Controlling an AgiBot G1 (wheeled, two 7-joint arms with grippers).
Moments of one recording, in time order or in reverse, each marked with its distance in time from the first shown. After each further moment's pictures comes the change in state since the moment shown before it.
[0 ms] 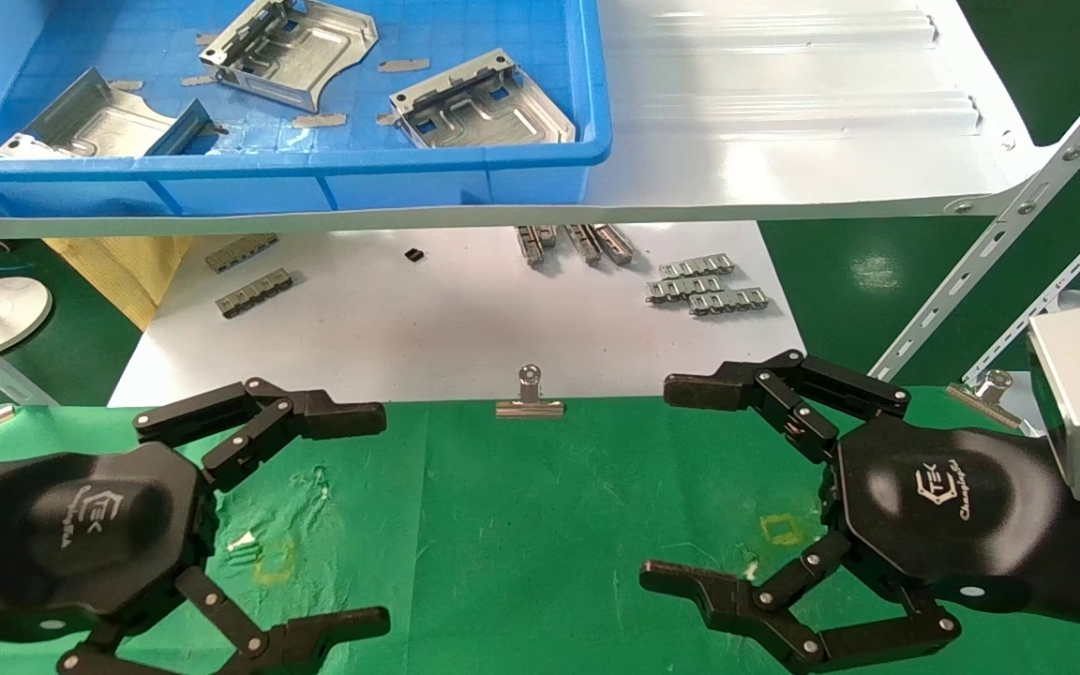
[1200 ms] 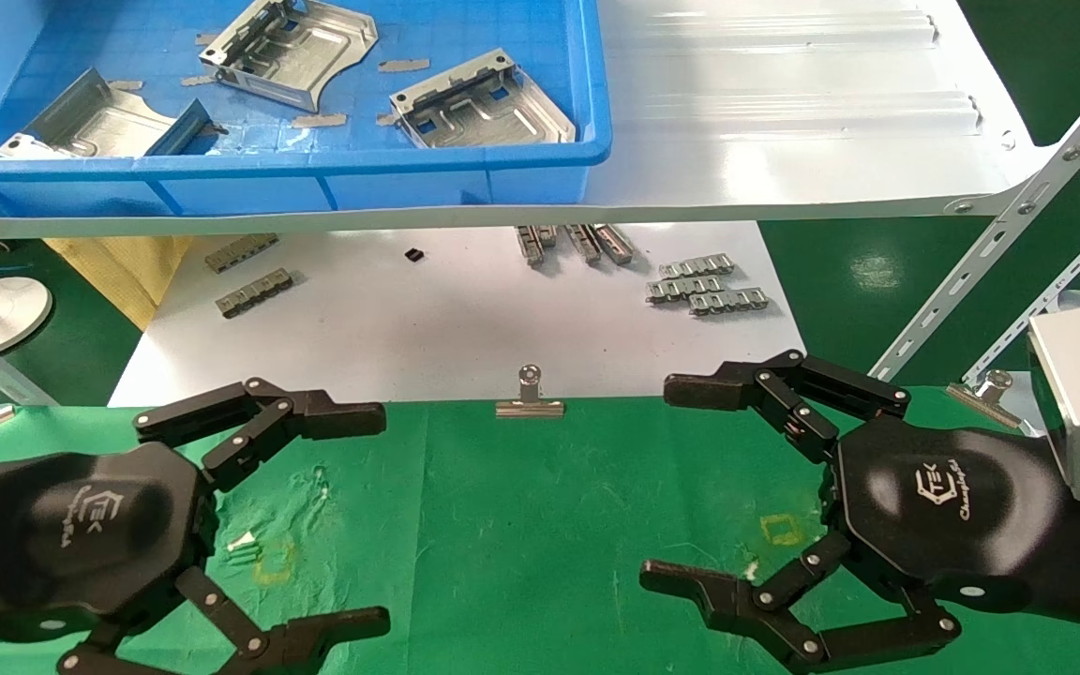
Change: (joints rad) left arm 0.000 0.000 0.000 0.000 0.000 0.000 0.000; right arm 0.000 0.000 0.000 0.000 0.000 0.000 0.000
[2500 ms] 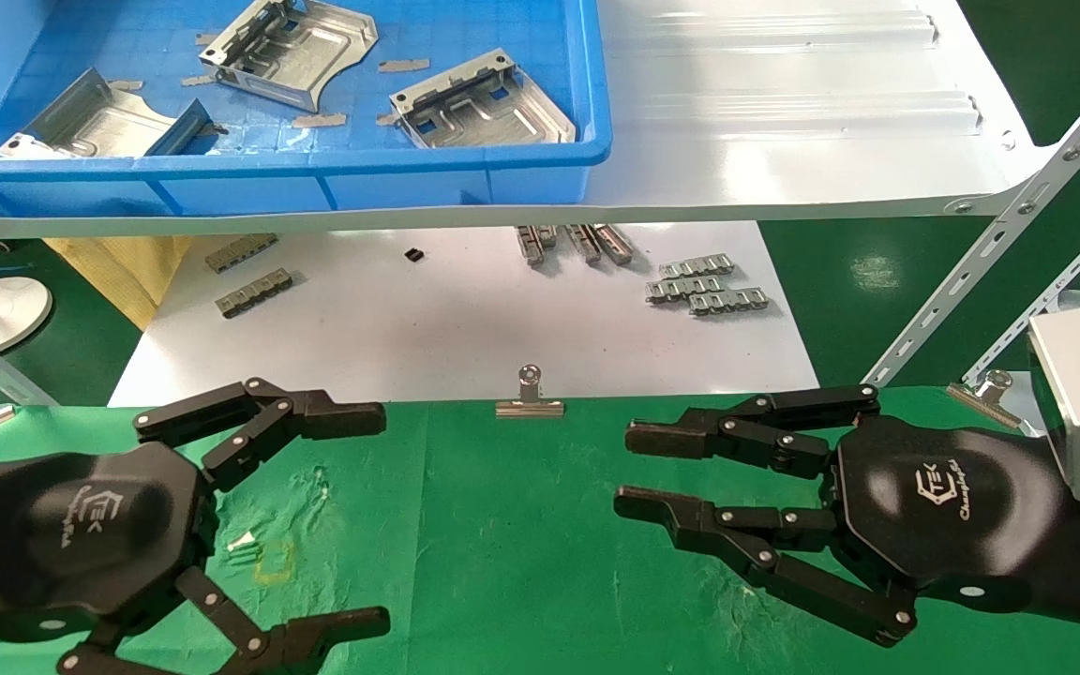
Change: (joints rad) left arm 0.000 0.000 0.000 0.000 0.000 0.000 0.000; right arm 0.000 0.000 0.000 0.000 0.000 0.000 0.000
